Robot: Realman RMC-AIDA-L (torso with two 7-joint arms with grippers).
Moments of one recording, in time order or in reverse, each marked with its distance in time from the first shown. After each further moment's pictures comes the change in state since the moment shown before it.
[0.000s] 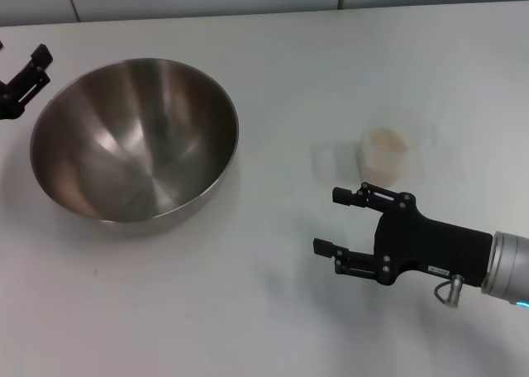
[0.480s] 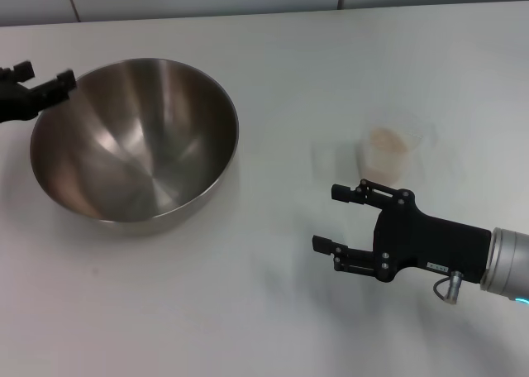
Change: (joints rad) left arm 0.060 0.008 0.492 0.471 0.205 -0.278 -0.800; right arm 0.008 -0.001 0.000 -0.003 0.000 0.001 -0.001
